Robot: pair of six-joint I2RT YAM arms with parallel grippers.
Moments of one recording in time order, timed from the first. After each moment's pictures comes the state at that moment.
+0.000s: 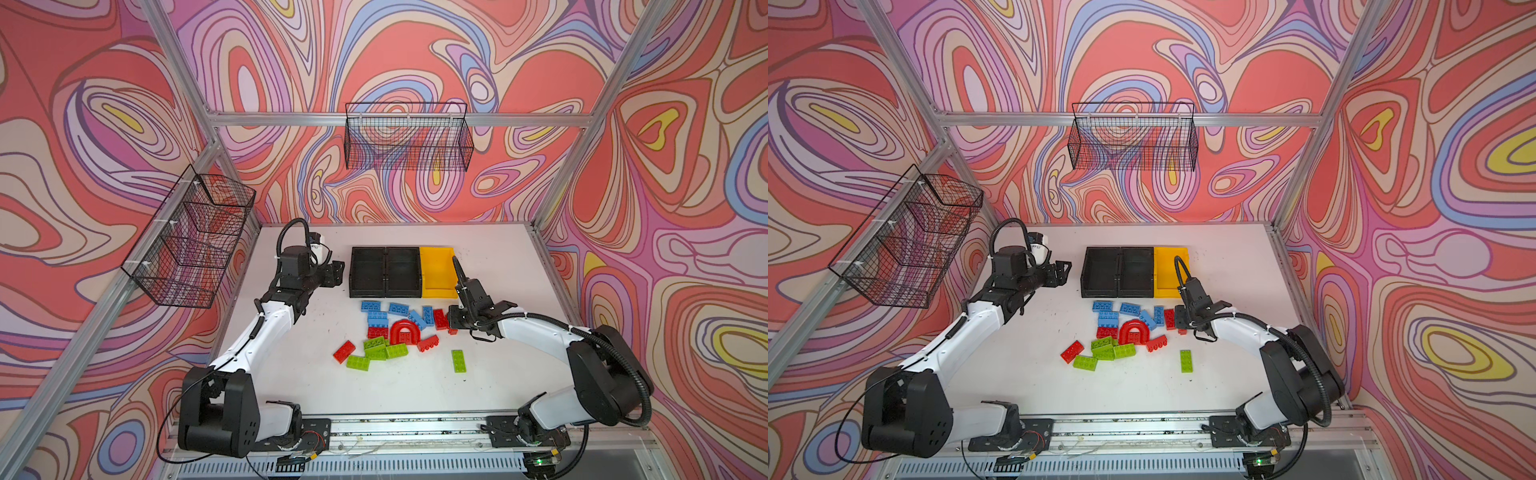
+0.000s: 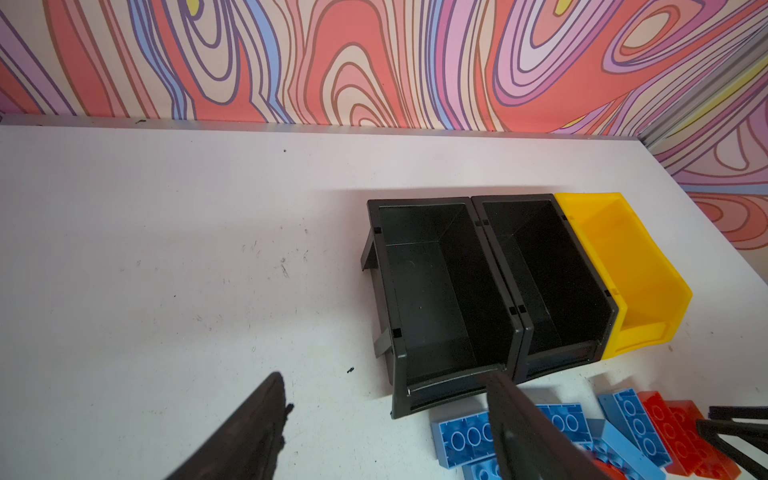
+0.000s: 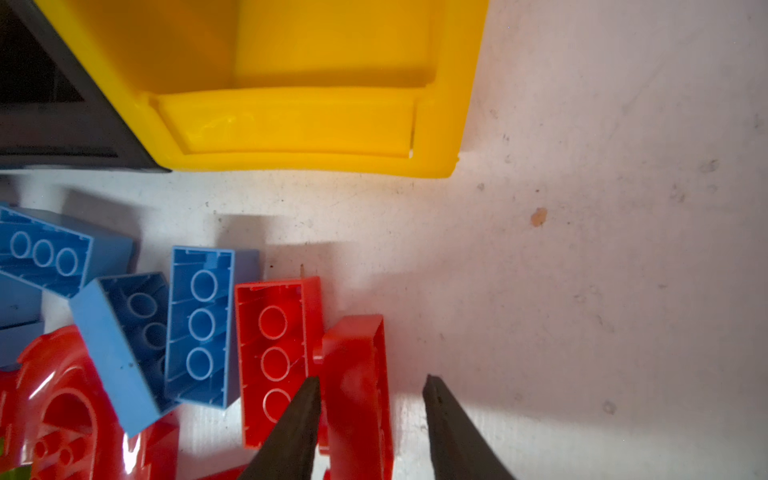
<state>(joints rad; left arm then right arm) -0.12 1.32 0.90 -0.11 0.20 -0.16 0.46 1.47 0.76 -0.31 0.05 0.46</state>
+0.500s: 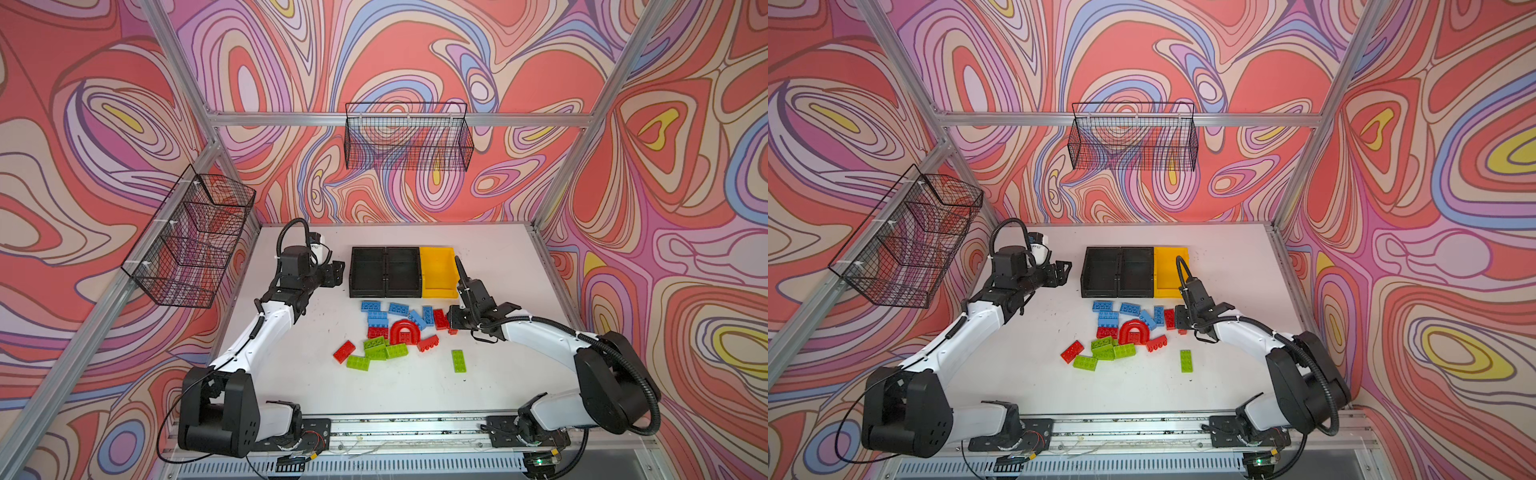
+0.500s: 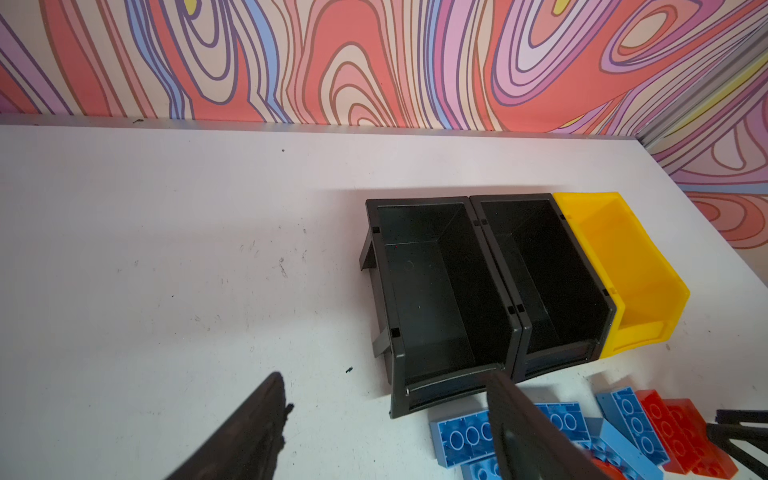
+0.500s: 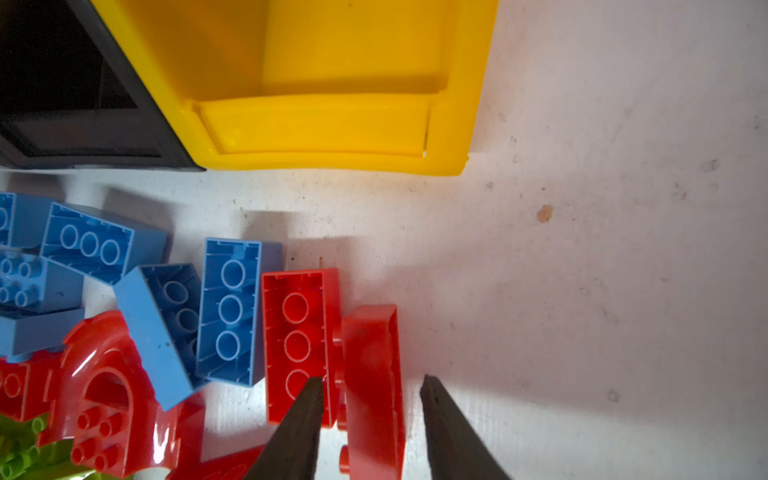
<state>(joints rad) -0.12 1.32 0.90 -0.11 0.20 -0.16 0.47 1.44 0.74 -0.31 0.03 0.47</state>
